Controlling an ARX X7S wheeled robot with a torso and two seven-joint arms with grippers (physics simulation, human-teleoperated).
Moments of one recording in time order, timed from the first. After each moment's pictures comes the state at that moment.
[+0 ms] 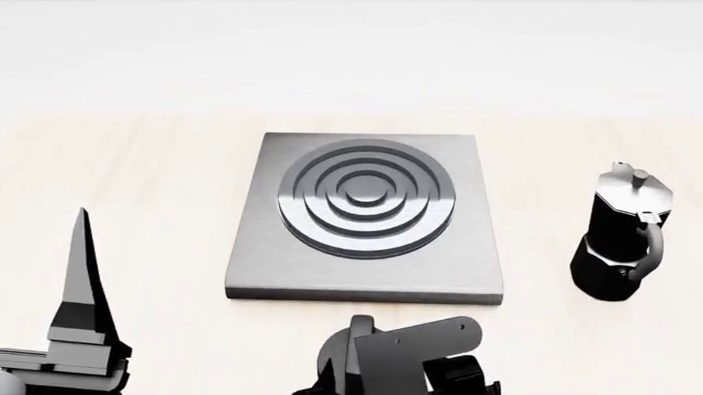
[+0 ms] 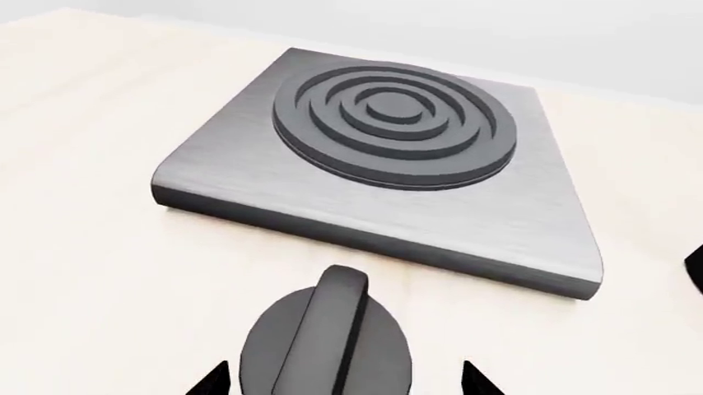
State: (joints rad) left arm -0.17 -0.34 0.25 0.87 -0.07 -0.51 -0.34; right arm 0.31 0.07 -0.28 -0.28 0.11 0.91 0.09
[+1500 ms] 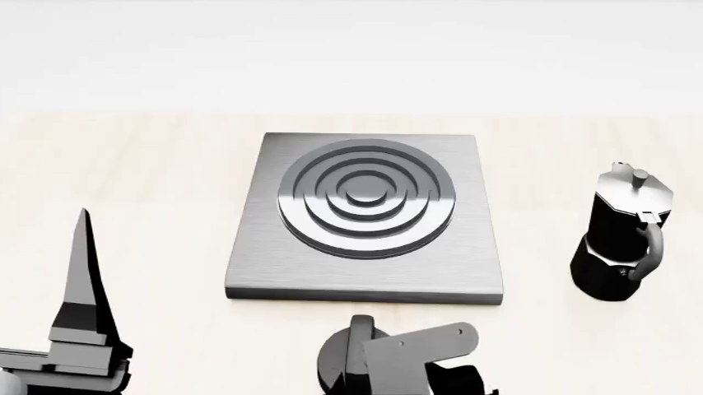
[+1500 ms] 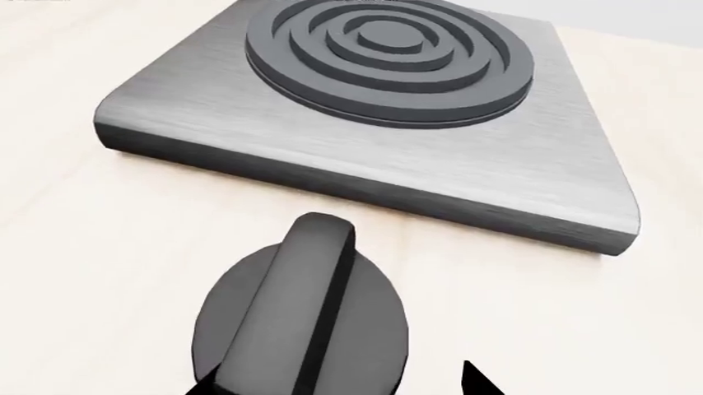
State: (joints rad) left arm -0.17 -0.36 0.27 0.87 -0.08 -0.51 -0.36; right arm 0.38 0.11 -0.32 -0.03 0.19 0.79 0.13
